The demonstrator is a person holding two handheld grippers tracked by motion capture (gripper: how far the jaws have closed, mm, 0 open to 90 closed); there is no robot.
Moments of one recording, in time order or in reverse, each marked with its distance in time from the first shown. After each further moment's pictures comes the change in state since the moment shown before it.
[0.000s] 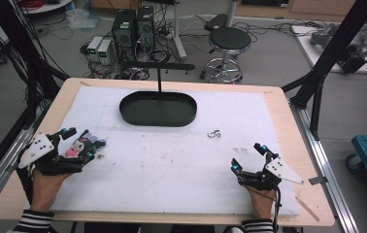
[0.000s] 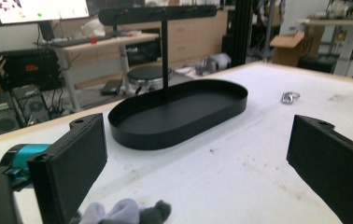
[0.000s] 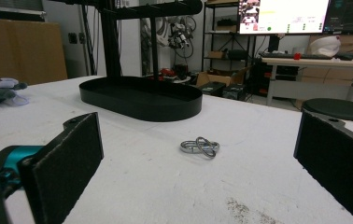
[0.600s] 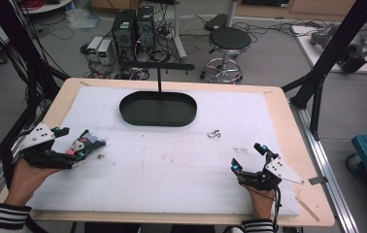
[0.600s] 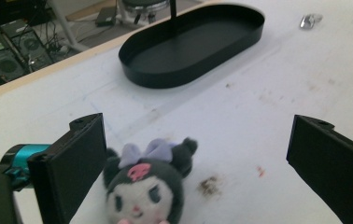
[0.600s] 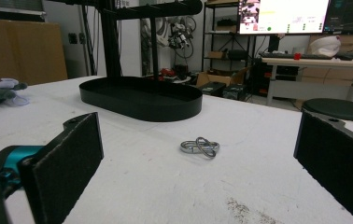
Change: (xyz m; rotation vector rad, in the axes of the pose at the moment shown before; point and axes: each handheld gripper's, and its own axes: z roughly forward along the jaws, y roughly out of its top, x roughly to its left) left arm 0.024 0.026 -0.004 0.369 -0.010 0.066; right arm 0.000 0.000 0.000 0.000 0.001 0.002
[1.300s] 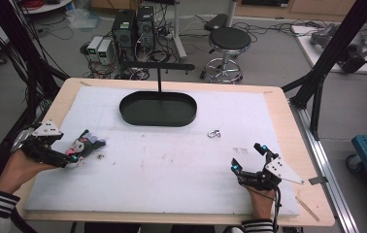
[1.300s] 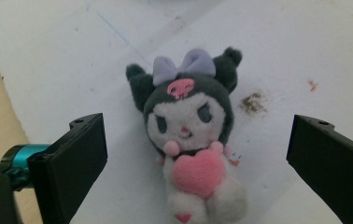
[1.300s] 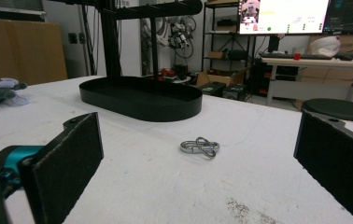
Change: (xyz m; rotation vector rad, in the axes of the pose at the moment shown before) left arm 0.030 -0.008 0.015 0.364 -0.006 0.016; right arm 0.000 0.000 0.000 0.002 -0.002 0.000
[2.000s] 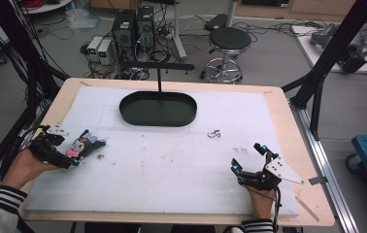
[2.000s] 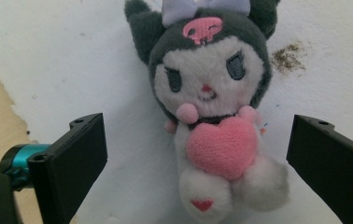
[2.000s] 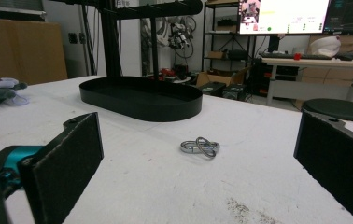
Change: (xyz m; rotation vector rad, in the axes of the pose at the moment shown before) left arm 0.005 -0.004 0.023 0.187 0.010 -0.037; right arm 0.000 0.000 0.000 0.002 0.001 0.002
